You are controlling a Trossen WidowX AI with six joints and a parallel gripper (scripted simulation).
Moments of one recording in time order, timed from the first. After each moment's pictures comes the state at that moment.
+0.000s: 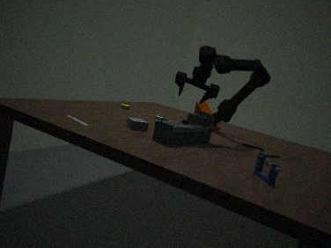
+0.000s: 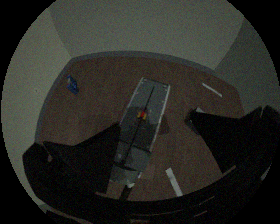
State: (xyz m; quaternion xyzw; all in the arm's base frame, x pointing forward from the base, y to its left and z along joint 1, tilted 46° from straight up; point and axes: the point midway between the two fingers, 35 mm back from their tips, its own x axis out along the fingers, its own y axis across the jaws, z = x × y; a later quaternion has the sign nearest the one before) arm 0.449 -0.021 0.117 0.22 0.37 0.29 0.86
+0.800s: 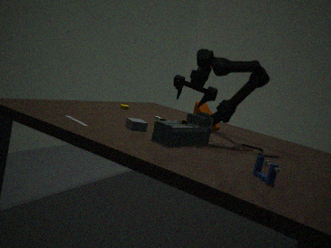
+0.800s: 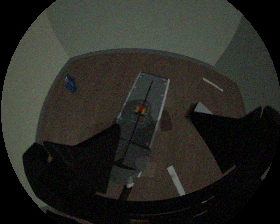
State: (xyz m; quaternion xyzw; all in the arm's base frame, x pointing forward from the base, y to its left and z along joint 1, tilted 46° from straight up) arm 0.444 -0.015 0.107 0.22 0.38 0.28 0.85
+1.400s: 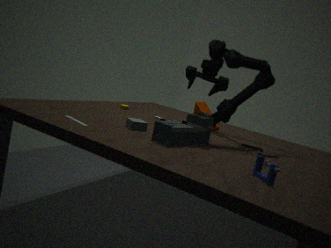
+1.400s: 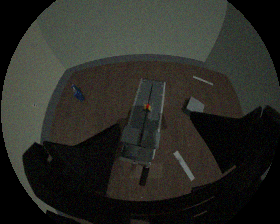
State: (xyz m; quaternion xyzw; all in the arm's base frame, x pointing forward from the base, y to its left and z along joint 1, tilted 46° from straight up) arm 0.410 -0.040 0.157 0.26 0.39 0.23 0.85
